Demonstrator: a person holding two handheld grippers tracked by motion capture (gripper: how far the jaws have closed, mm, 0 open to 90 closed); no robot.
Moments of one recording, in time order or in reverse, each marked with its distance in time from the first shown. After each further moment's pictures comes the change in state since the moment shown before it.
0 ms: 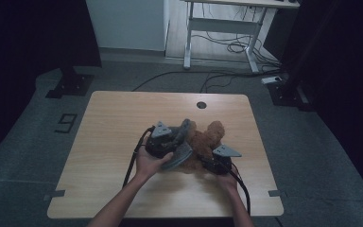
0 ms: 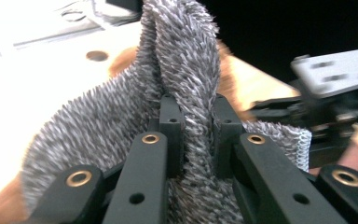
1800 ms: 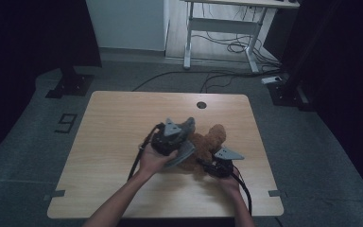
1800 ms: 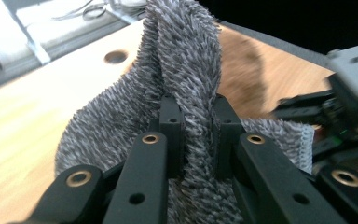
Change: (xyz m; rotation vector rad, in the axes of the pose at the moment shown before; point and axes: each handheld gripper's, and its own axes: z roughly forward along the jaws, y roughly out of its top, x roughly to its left) left arm -0.016 0.022 0.014 0.091 0.115 0.117; right arm -0.001 -0.008 -0.008 -0.012 0.082 -0.013
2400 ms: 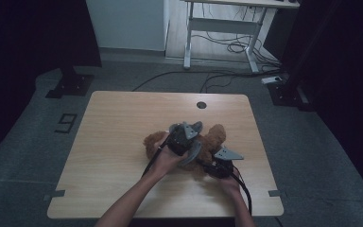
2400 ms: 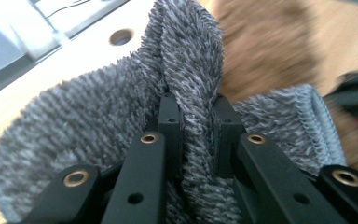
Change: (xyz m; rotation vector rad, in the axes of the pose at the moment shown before) left arm 0.011 -0.021 0.042 0.131 0.147 0.070; right arm 0.001 0.000 -0.001 0.008 -0.006 -0.011
